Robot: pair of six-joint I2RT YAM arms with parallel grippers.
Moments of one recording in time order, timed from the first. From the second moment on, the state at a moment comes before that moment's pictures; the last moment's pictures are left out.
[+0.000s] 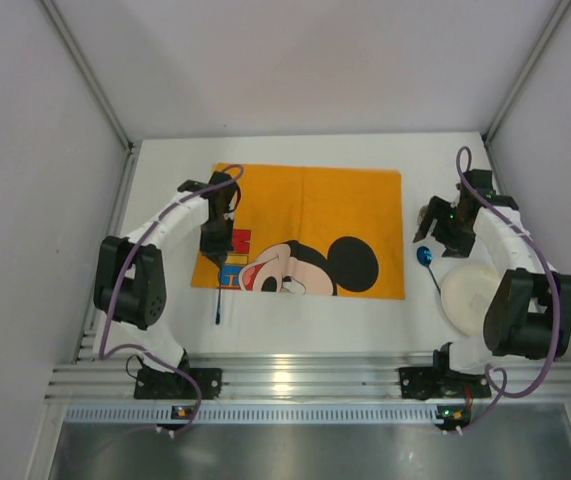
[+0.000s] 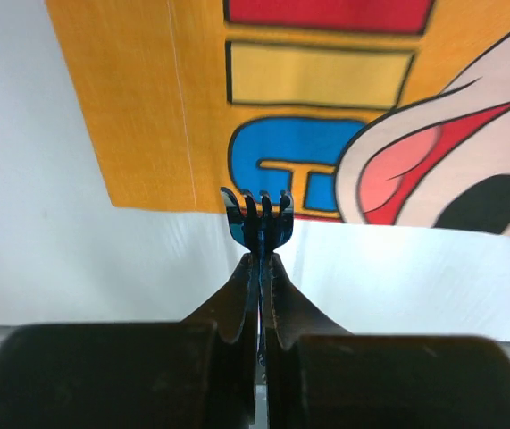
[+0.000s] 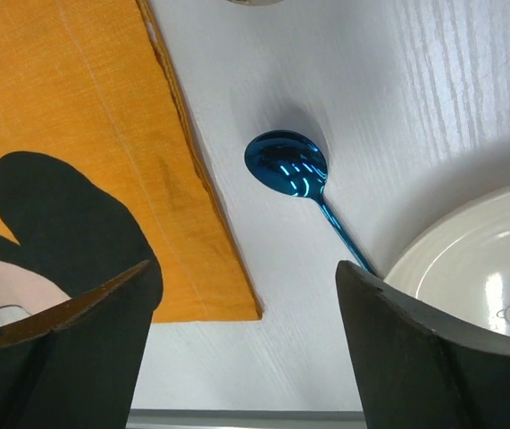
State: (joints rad) left arm -0.31 1.73 1.26 -1.04 -0.06 -0.31; right arm -0.12 1.48 1.09 -0.79 -0.14 0.36
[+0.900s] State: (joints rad) left arm -0.23 2.21 1.80 -0.85 -0.21 -0.28; right arm -0.10 1.32 0.99 -0.90 -0.10 0.34
